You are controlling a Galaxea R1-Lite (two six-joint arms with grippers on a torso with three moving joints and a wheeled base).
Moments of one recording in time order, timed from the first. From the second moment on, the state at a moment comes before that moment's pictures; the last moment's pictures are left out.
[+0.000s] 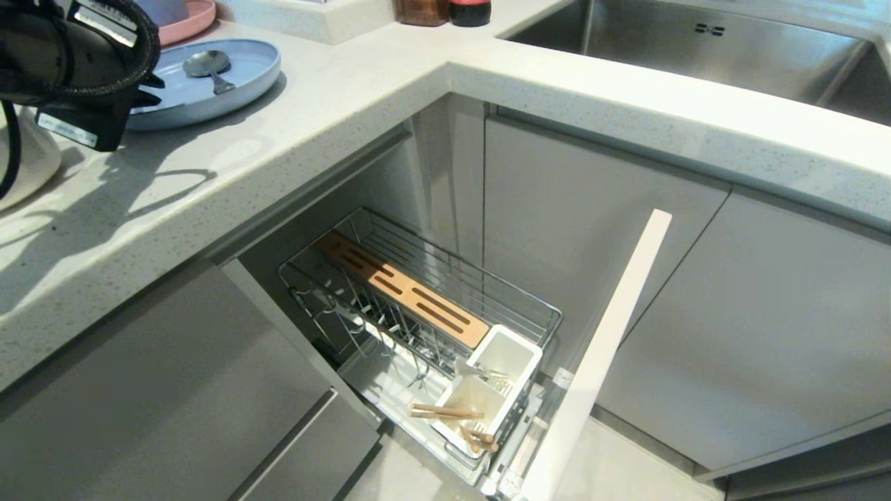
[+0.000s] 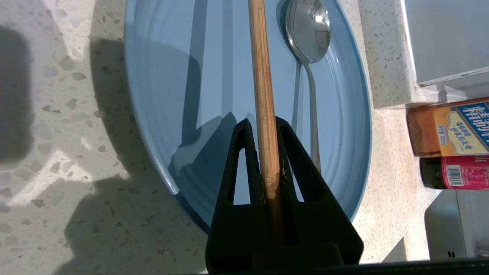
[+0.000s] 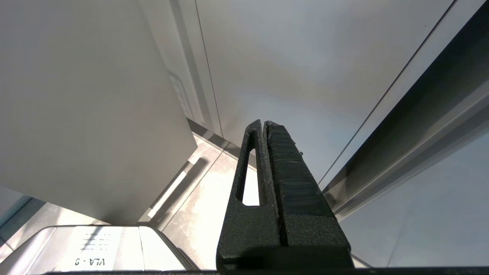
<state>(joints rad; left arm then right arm) -0.30 1.57 -1.83 0.45 0.55 -1.02 0.00 0.00 0.00 0.00 0.00 0.01</state>
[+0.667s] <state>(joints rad) -0.30 1.57 -1.83 0.46 0.55 -1.01 0.00 0.00 0.00 0.00 0.00 0.01</state>
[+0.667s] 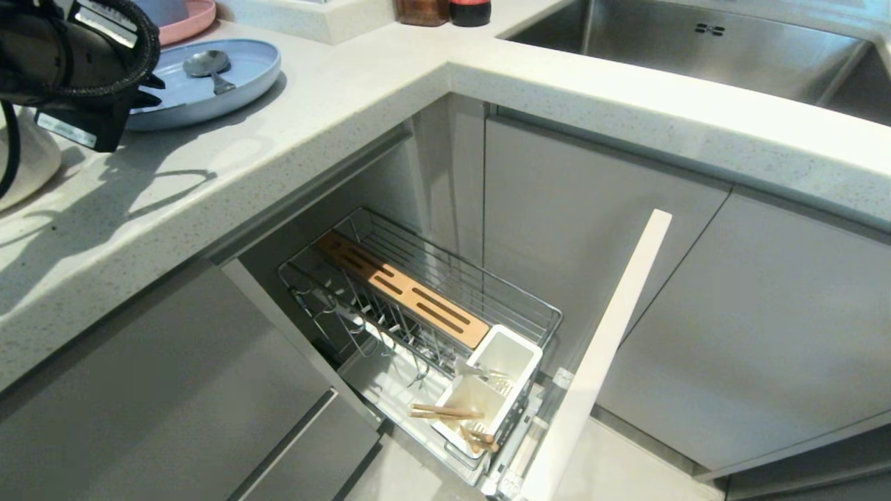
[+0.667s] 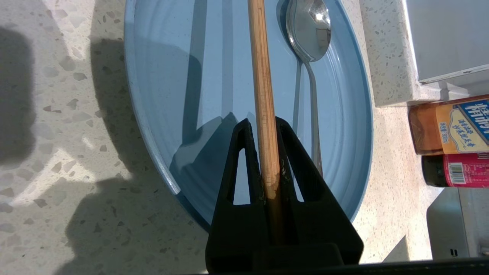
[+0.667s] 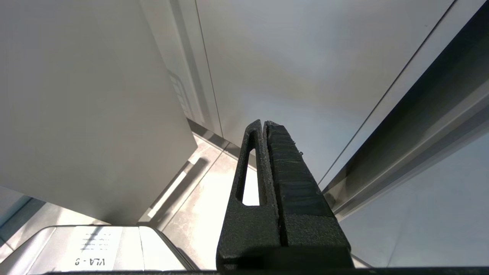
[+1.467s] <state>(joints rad) -0.30 1.56 -1.84 0.46 0.55 -0.99 0.00 0.00 0.00 0.00 0.00 0.01</state>
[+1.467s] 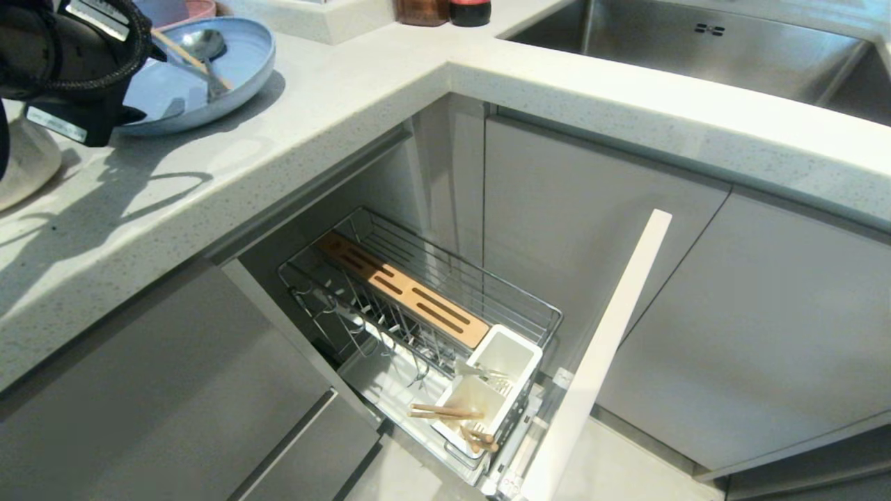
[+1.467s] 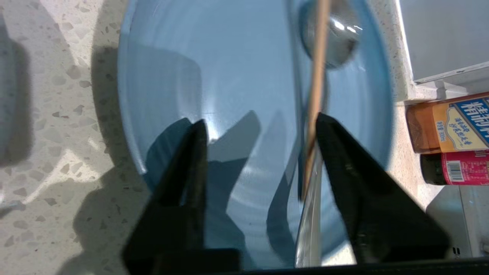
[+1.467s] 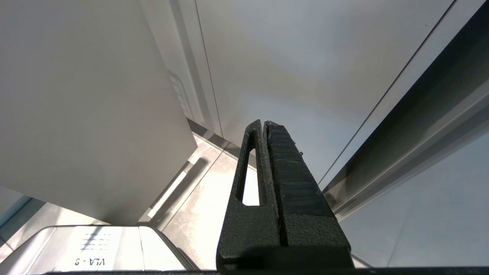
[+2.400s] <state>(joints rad) -0.34 1.41 -1.90 0.46 0.59 -0.87 0.00 0.00 0.00 0.00 0.00 0.01</state>
